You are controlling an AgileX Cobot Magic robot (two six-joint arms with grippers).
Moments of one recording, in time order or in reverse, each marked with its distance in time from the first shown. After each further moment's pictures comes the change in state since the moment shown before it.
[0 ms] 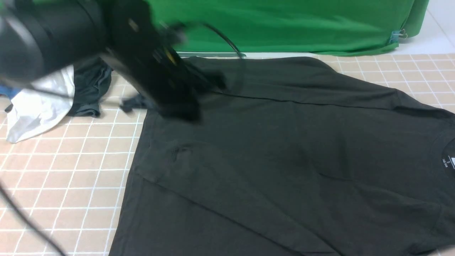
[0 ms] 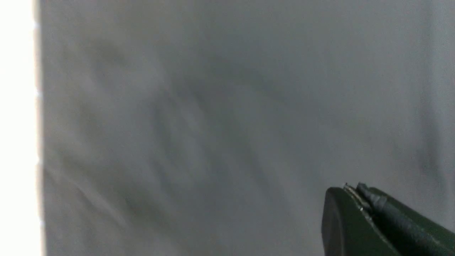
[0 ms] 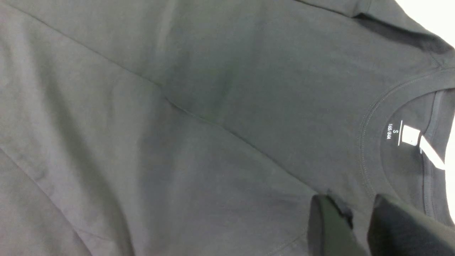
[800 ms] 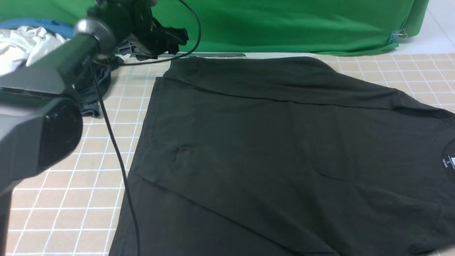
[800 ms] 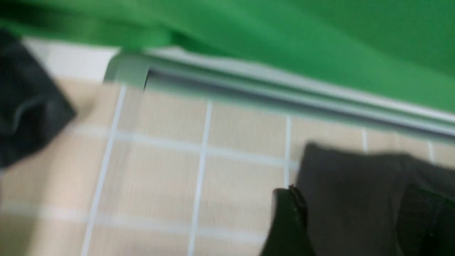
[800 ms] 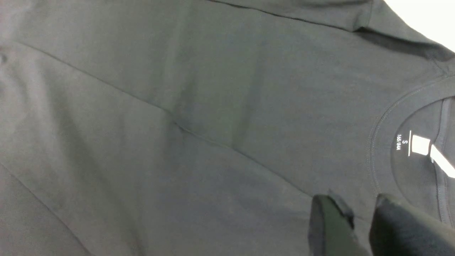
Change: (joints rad) right arm 0.000 0.000 0.000 0.015 -0.042 0.055; left arm 0.208 0.777 -0.798 0.169 -0.281 0.116
